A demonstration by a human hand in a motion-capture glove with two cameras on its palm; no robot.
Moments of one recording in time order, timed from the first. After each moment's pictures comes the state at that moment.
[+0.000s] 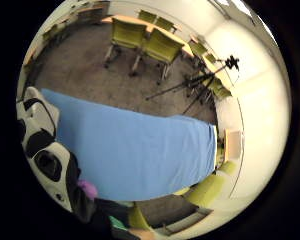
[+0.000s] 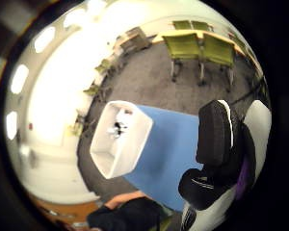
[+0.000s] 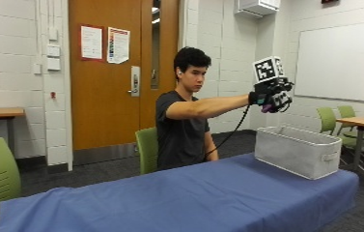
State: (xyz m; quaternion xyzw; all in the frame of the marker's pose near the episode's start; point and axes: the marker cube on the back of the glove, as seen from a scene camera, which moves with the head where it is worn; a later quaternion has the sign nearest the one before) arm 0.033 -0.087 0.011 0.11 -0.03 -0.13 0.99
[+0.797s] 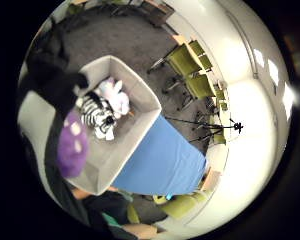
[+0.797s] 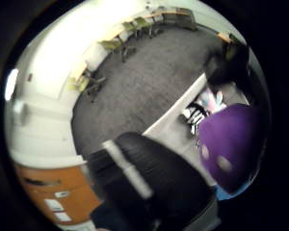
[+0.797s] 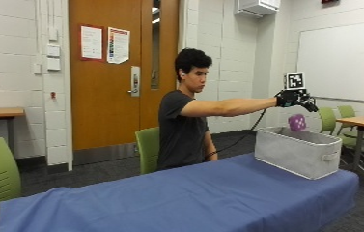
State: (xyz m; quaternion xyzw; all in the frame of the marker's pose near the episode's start) arm -0.233 -0.034 0.031 -0.01 -0.14 -0.39 0.91
